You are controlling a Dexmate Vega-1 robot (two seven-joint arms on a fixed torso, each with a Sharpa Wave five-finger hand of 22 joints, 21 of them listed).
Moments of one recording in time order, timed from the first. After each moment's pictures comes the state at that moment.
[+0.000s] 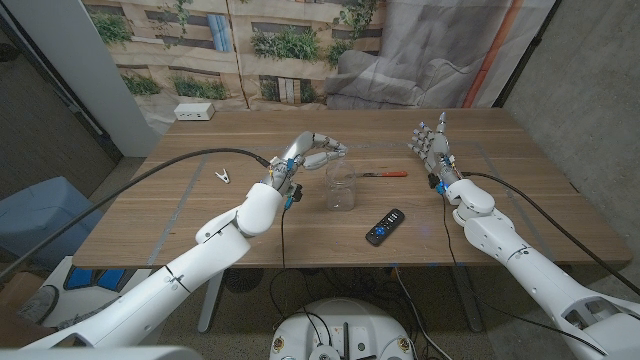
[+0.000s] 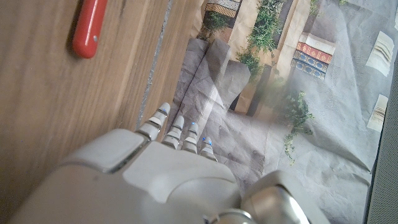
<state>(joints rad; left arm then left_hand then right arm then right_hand) 0.99 0.65 0.54 -1.98 0.14 0.07 0.32 1.00 0.08 0.42 -0.19 0.19 1.09 -0.06 0.22 0.19 1.16 -0.21 0.22 0.19 0.70 -0.07 0.18 0.17 0.54 -0.05 0.23 0.18 -0.84 -0.51 -0.37 -1.30 0.65 0.29 0.03 -0.02 0.06 -0.30 0.18 0.31 -0.10 -0.11 0.21 0.25 -0.02 -0.05 0.26 0.36 -0.05 -0.03 0.23 0.62 0.08 0.09 0.29 0.21</state>
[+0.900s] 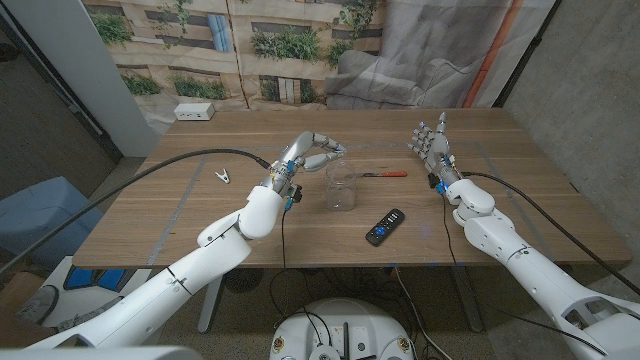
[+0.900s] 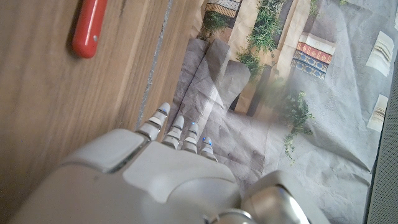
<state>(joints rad) 0.99 0.65 0.55 -1.96 0.21 0.02 0.36 1.06 0.08 0.42 -0.18 0.18 1.13 -0.07 0.23 0.19 1.20 -0.18 0.25 0.20 0.75 -0.08 0.19 0.17 0.54 -0.05 0.23 0.18 -0.84 -0.51 -0.37 -1.30 0.65 0.29 0.03 -0.02 0.06 -0.30 0.18 0.31 -0.10 -0.11 0.21 0.25 -0.02 -0.05 0.26 0.36 -0.05 -0.03 0.23 0.62 0.08 0.09 0.29 0.21</state>
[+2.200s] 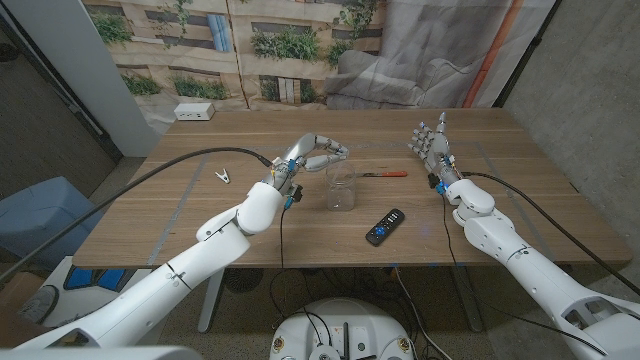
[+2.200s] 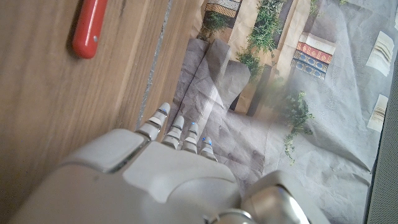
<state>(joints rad) 0.97 0.66 0.55 -1.95 0.15 0.05 0.28 1.03 0.07 0.38 -0.16 0.18 1.04 -0.07 0.19 0.20 1.14 -0.22 0.21 0.20 0.71 -0.07 0.17 0.17 0.48 -0.04 0.21 0.18 -0.84 -0.51 -0.37 -1.30 0.65 0.29 0.03 -0.02 0.06 -0.30 0.18 0.31 -0.10 -0.11 0.21 0.25 -0.02 -0.05 0.26 0.36 -0.05 -0.03 0.23 0.62 0.08 0.09 0.29 0.21</state>
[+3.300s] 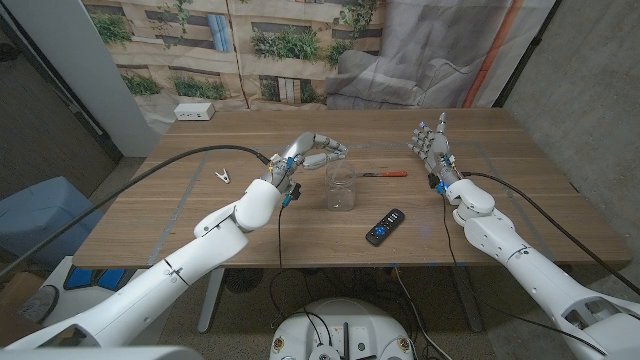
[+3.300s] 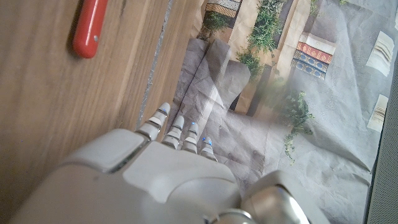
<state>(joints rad) 0.96 0.67 0.54 -1.96 0.12 0.07 0.26 0.99 0.05 0.36 -0.16 0.18 1.02 -0.07 0.19 0.19 1.12 -0.22 0.21 0.20 0.71 -0.07 0.17 0.17 0.47 -0.03 0.21 0.18 -0.84 -0.51 -0.37 -1.30 0.65 0.29 0.03 -0.02 0.06 -0.30 0.18 0.31 -0.10 -0.11 0.21 0.25 -0.02 -0.05 0.26 0.36 -0.05 -0.03 0.23 0.62 0.08 0.09 0.29 0.21</state>
